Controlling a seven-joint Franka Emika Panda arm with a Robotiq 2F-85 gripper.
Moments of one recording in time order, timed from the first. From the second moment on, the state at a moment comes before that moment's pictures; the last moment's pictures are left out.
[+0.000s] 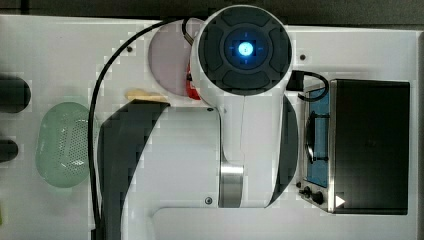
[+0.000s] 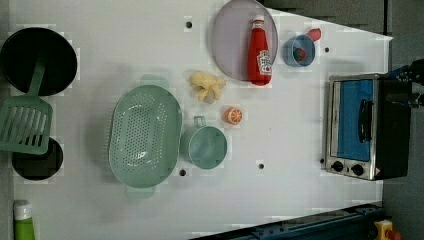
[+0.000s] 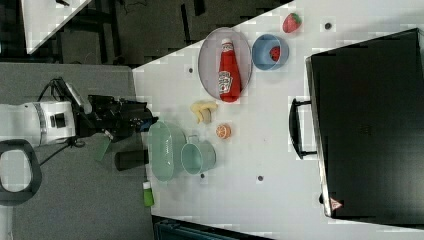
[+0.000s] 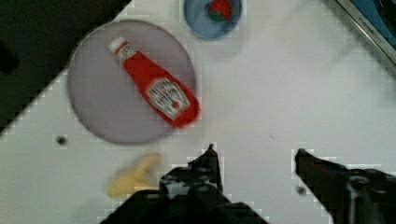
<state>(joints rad) -0.02 -0.02 0.02 -1.78 0.00 0.21 0.02</state>
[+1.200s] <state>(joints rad) -0.09 -0.03 0.10 -1.84 0.03 0.17 -0.22</state>
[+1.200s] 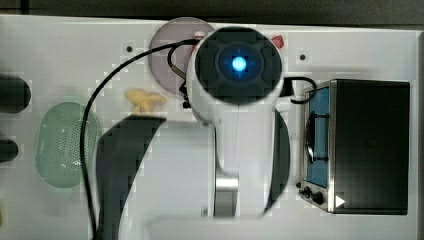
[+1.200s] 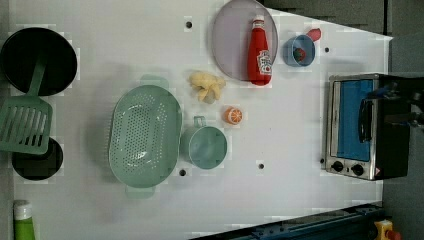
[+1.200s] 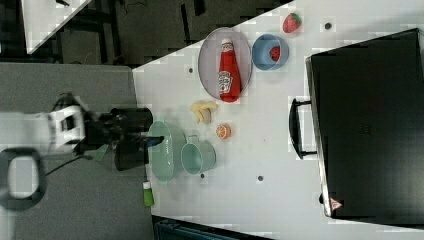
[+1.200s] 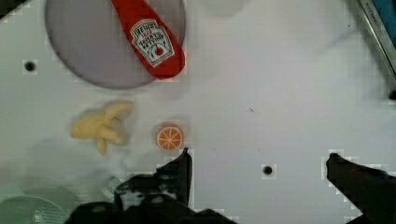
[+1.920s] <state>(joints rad) -0.09 0.27 0.13 -1.82 0.03 0.39 -0.33</state>
